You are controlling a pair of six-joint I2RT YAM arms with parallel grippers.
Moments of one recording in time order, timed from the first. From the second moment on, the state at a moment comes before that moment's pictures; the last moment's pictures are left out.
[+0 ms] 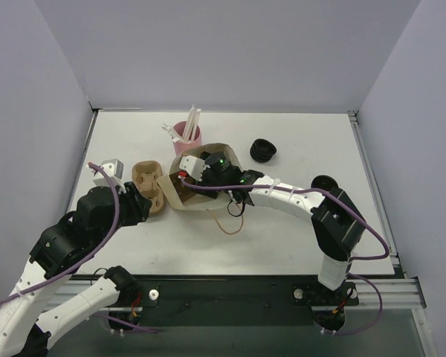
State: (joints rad) left arm -0.69 0.66 1.10 -1.00 -0.38 -0.64; right arm 0.88 1.78 1.26 -0.10 0.15 -0.60
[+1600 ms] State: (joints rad) left arm -0.69 0.68 1.14 -0.97 -0.35 -0.59; right arm 0.85 1.76 1.39 -0.34 0.23 -0.51
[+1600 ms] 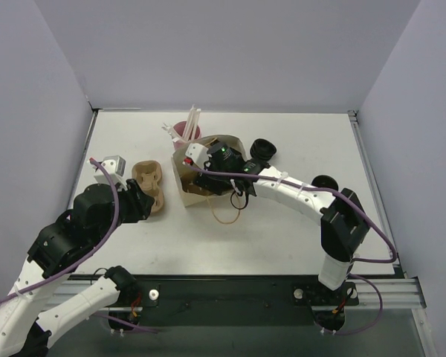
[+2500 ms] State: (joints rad) left arm -0.69 0.76 1.21 -0.89 -0.36 -0.52; right arm 0.82 1.63 1.53 -0.58 0.21 -0.26
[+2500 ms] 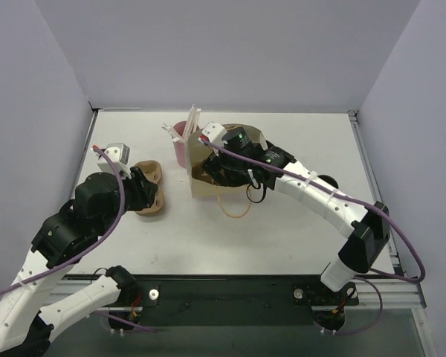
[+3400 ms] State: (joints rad) left arm -0.69 0.76 1.25 -0.91 -0.36 -0.54; right arm 0.83 1.51 1.33 -0.64 0.16 -0.06
